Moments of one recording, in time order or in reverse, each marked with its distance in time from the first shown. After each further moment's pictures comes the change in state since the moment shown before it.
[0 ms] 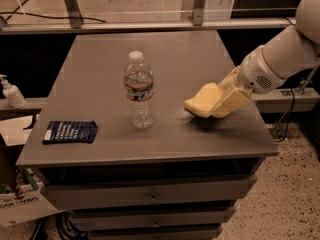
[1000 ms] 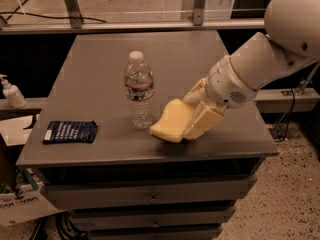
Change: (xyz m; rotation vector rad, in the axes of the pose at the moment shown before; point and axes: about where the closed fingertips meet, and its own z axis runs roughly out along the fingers) arm -0.060 0.094 0.016 -0.166 -0.063 -0.241
